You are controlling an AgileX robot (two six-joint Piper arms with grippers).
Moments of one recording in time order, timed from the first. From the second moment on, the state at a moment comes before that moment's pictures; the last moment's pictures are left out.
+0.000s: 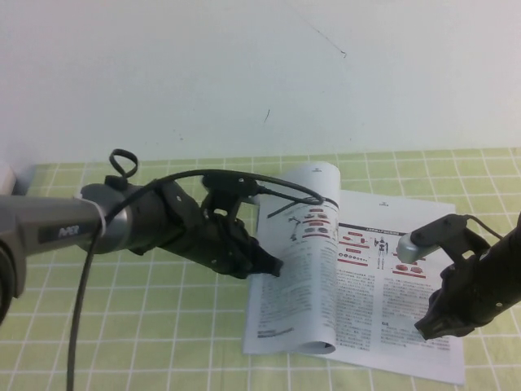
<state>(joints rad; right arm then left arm) 0.28 1.85 -0.90 0.48 0.57 -0.70 -0.42 2.02 -1.23 -0.79 0.38 0.69</state>
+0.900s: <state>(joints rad) 0.28 1.64 -0.88 0.32 0.63 -0.67 -0.52 1.81 -1.42 -0.82 0.61 0.87</state>
